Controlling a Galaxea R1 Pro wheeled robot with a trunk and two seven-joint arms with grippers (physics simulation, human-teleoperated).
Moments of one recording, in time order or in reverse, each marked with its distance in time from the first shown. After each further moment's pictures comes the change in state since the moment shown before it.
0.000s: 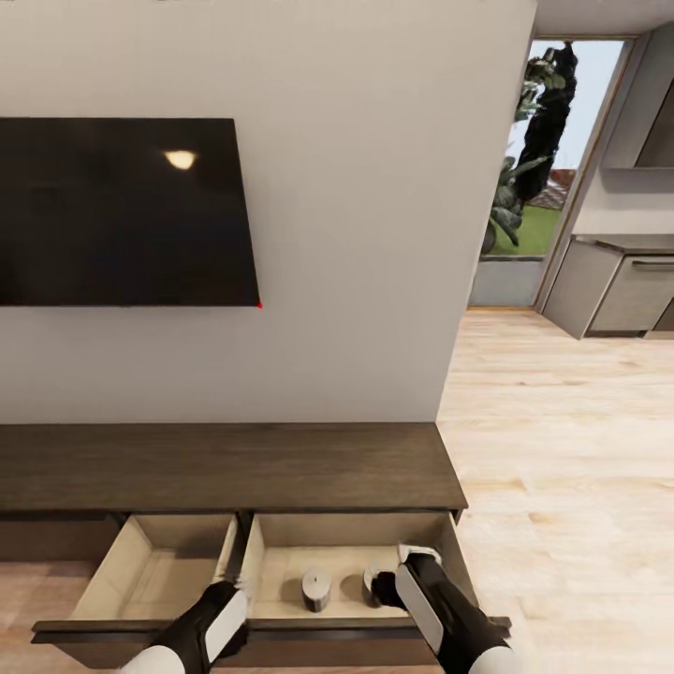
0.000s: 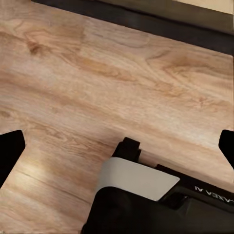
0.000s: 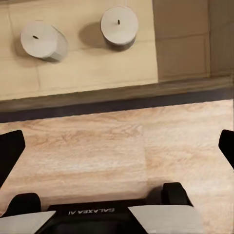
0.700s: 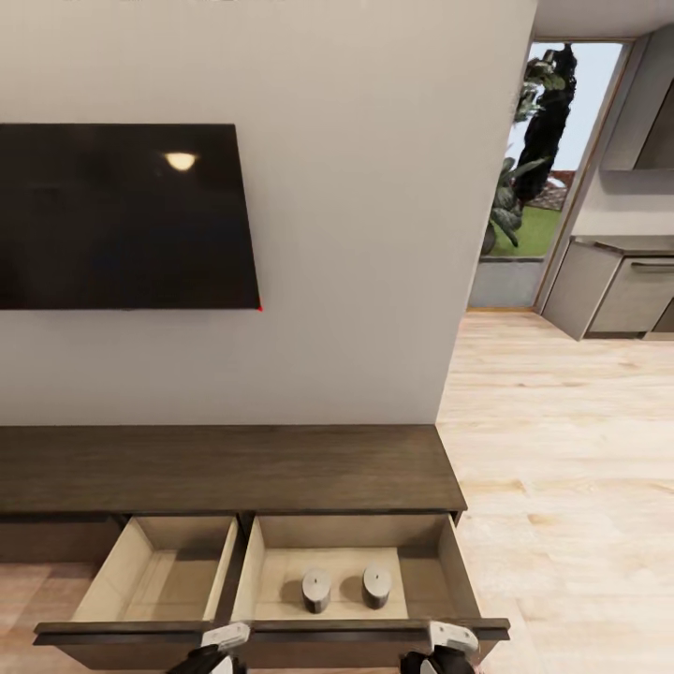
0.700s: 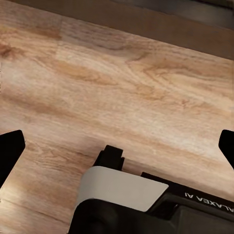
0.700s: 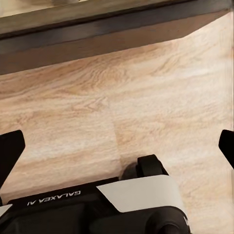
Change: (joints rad) left arm 0.022 0.003 -0.043 0.263 -0.039 -0.343 -0.256; right arm 0.151 -0.046 0.006 0.150 0.010 -0.272 -0.001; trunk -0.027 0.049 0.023
